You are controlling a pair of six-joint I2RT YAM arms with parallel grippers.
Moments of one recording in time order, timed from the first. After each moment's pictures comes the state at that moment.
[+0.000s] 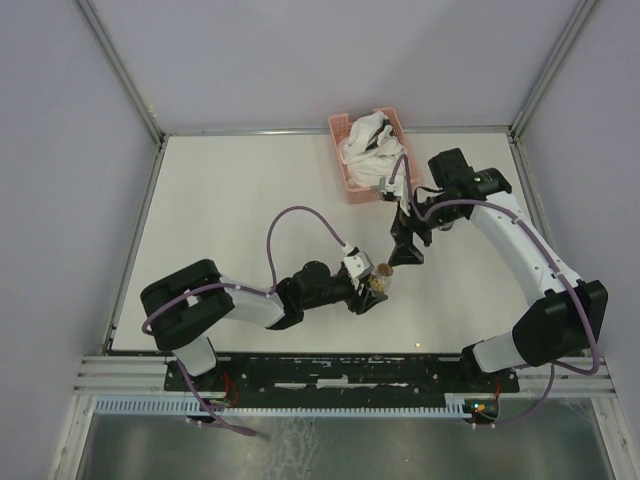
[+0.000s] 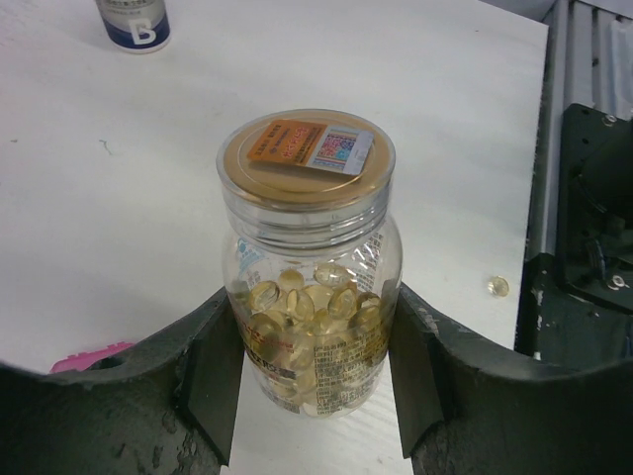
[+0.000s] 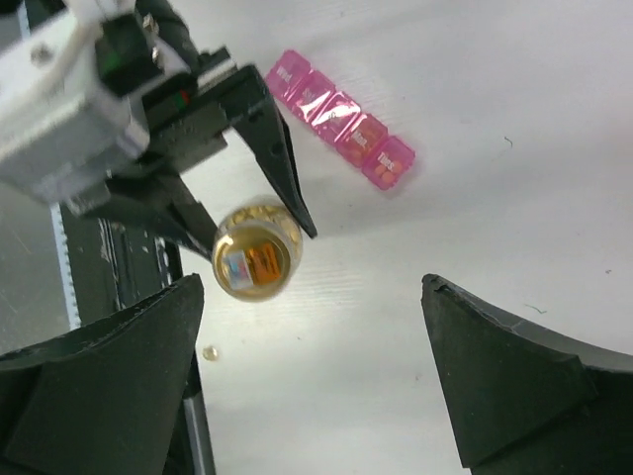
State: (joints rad) left arm -1.06 1.68 0.58 0.93 0.16 -0.09; right arm 0.33 1.45 1.38 -1.10 -0.80 -0.75
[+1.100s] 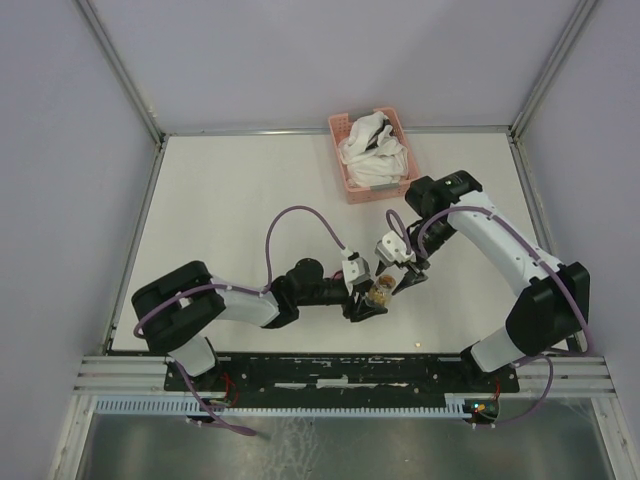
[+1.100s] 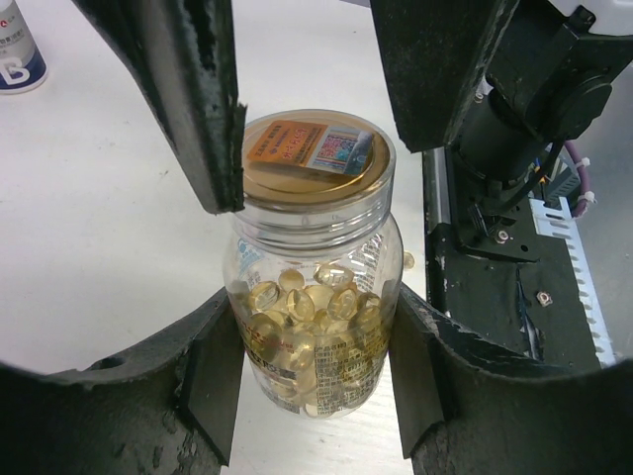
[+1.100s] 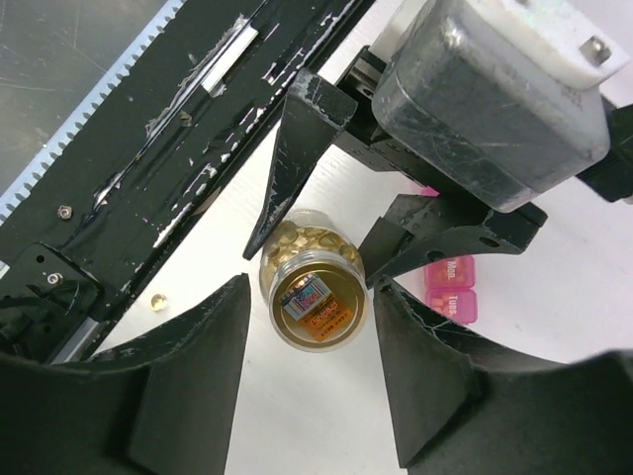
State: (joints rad) left arm -1.04 1.62 0.55 0.94 0.45 -0.09; right arm 0.44 1.52 1.38 -1.60 -0.94 -1.90
